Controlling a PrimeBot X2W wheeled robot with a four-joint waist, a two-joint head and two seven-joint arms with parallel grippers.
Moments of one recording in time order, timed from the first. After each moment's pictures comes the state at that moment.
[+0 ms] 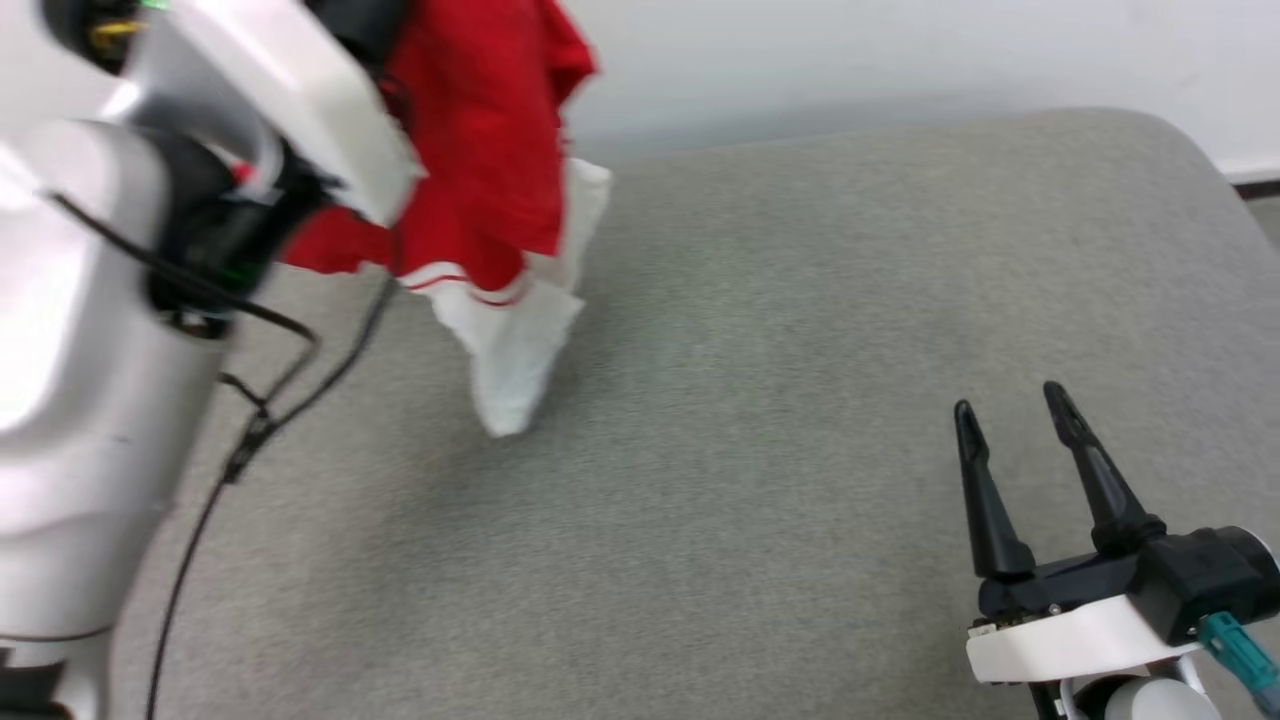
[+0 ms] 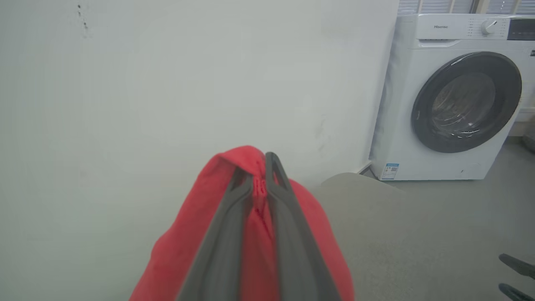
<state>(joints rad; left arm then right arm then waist) -1.00 0.50 -0.49 0.14 -0.81 -0.13 0.27 -0.03 -0.05 0.06 -0.05 0.05 0.13 -0.26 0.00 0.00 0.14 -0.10</state>
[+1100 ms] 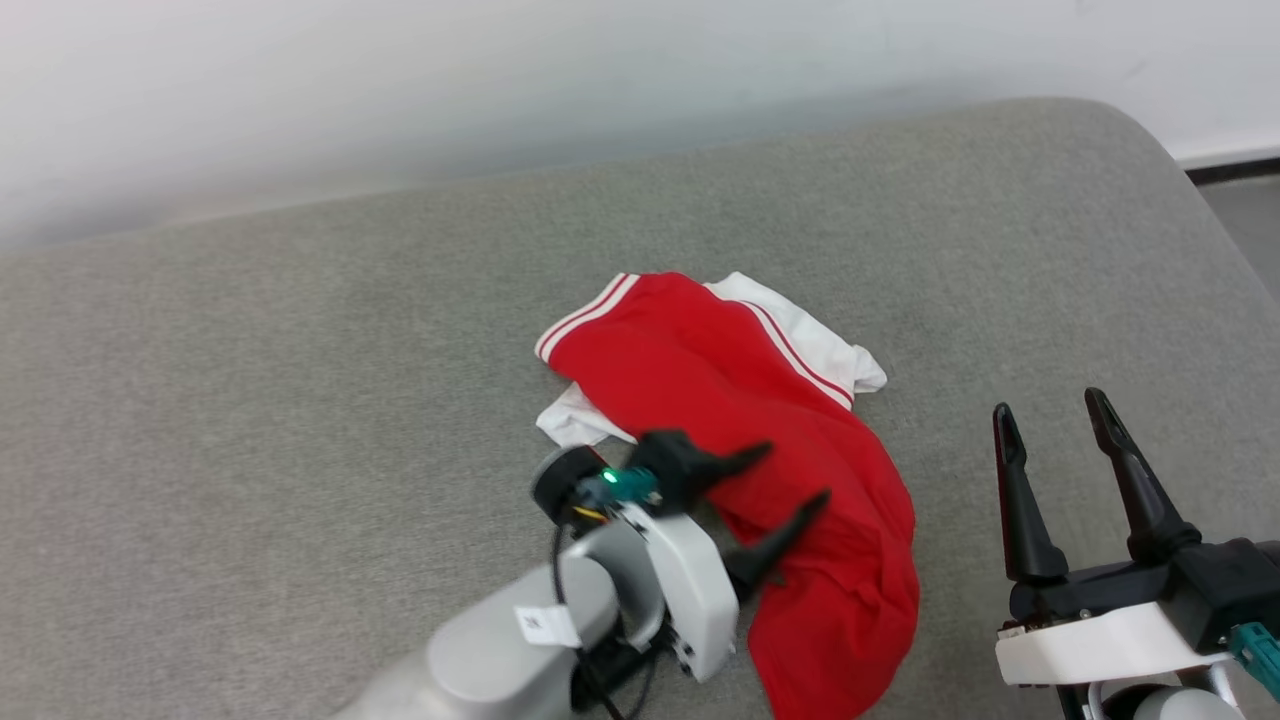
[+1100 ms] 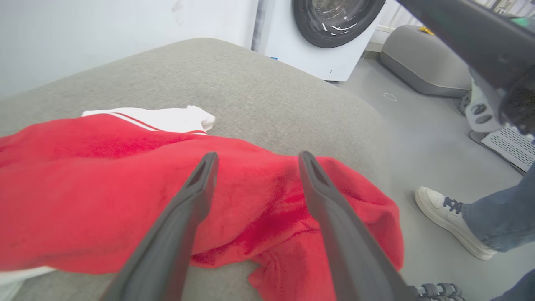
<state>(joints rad) -0.67 0.18 -1.13 0.50 -0.79 -0.13 -0.20 -0.01 -0.05 0.01 -0.06 0.02 0.13 -0.26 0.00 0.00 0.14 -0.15</state>
